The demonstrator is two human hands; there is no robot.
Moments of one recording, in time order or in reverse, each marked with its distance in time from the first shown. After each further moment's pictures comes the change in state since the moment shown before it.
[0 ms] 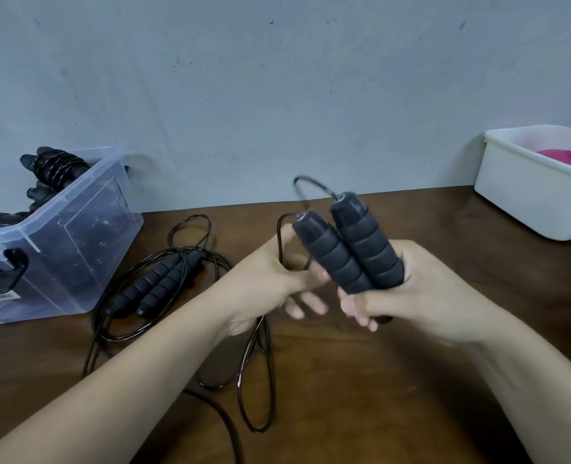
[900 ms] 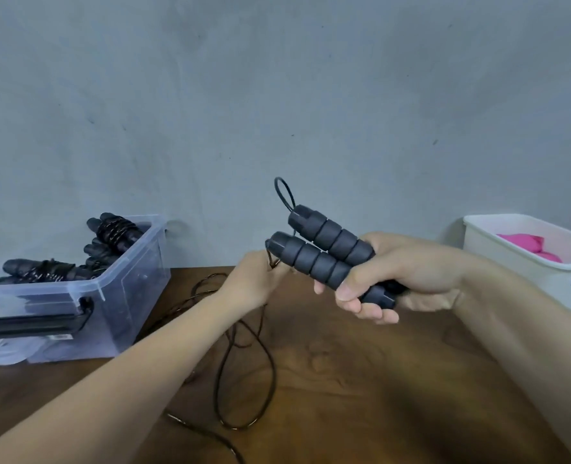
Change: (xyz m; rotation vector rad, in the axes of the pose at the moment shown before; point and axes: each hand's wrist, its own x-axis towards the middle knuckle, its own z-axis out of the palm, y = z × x) left_hand 0.027 0.044 -0.065 0.708 0.461 0.220; right_hand 0.036 -0.115 -0.031 0.104 -0.389 0.184
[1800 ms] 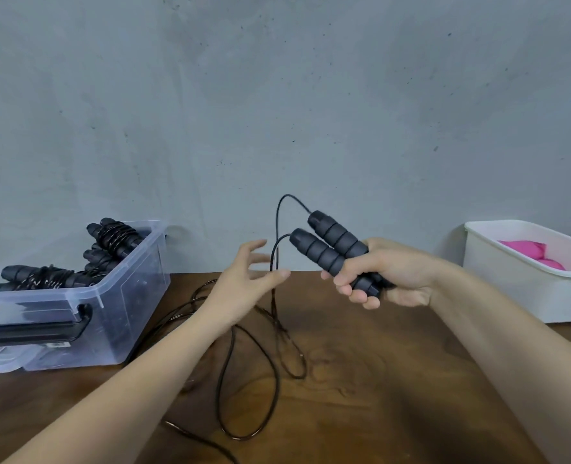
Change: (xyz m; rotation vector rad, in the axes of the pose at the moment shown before) left_hand -0.016 -0.024 -0.009 -0.325 0.059 -0.135; right_hand 0.032 0.025 -0.032 0.065 0.243 0.074
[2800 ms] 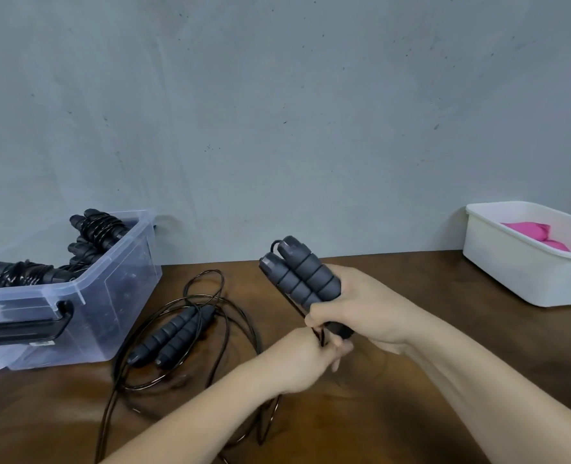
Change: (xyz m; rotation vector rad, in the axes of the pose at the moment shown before) left_hand -0.058 0.012 0.102 0.297 -0.543 -0.090; right_hand 0.007 0.053 0.052 -0.078 0.145 -0.158
